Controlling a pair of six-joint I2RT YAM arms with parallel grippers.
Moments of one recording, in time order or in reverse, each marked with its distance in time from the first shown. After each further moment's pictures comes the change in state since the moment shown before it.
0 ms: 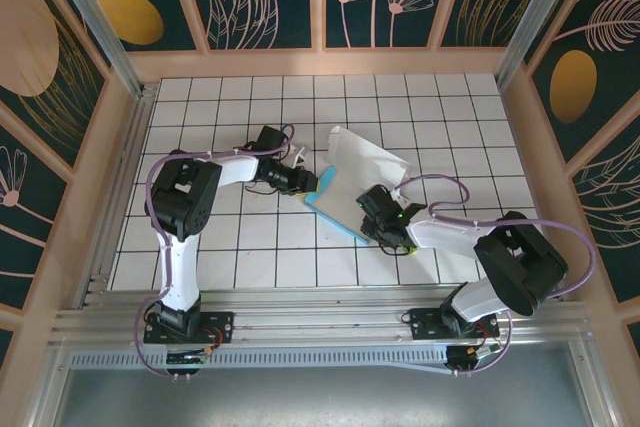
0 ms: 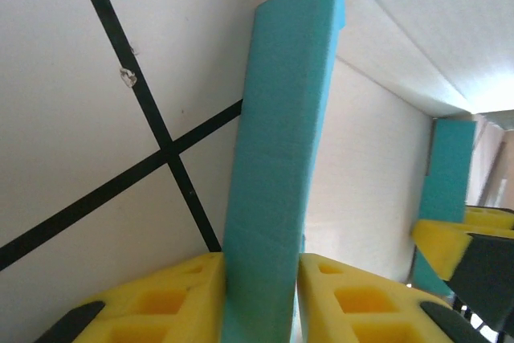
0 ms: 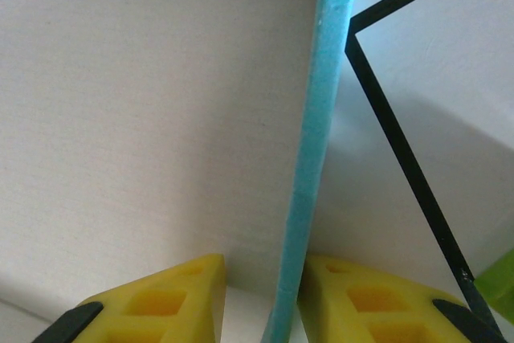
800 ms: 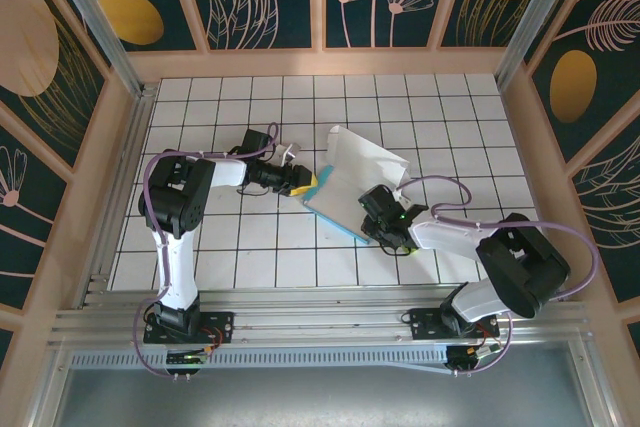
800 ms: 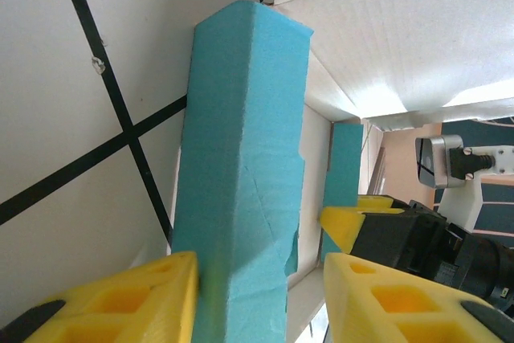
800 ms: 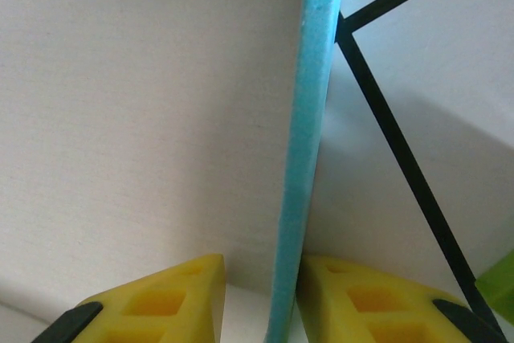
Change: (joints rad) left arm 0.088 0.000 -0.113 0.251 0.296 -0.177; right arm -0.011 -0.014 -0.017 0.021 -0.015 0.007
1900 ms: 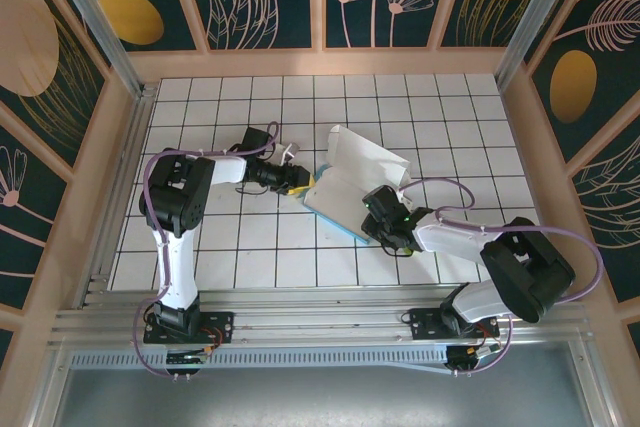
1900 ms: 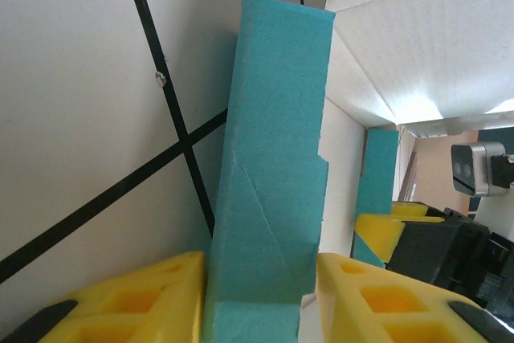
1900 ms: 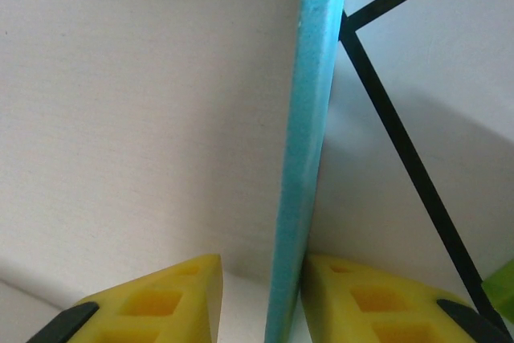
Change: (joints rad) left arm 0.006 0.013 0.038 -0.093 -0.063 0.072; right arm -0.015 -0.036 -0.040 0.050 -0.033 0.001
